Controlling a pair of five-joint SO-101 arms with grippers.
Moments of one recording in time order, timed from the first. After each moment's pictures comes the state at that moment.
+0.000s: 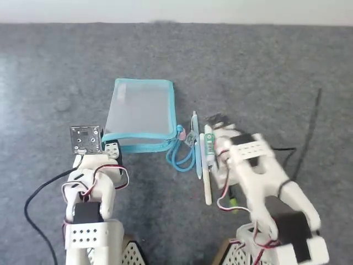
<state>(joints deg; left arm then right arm) -9.8 -85.4 92.2 35.9 4.4 -15.3 -13.2 48.8 65.4 8.5</state>
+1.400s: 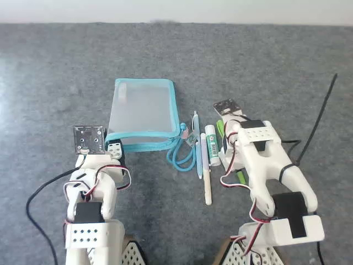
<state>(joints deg) -8.2 -85.4 92.2 35.9 4.4 -10.6 -1.7 39.7 60.0 14.3</state>
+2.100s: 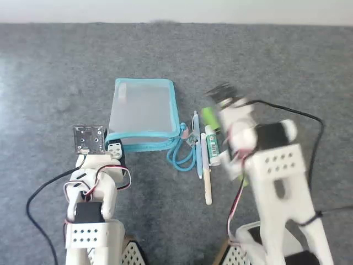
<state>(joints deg) -8.2 -85.4 92.2 36.0 4.4 -22.5 -33.1 22.6 99.5 18.2</state>
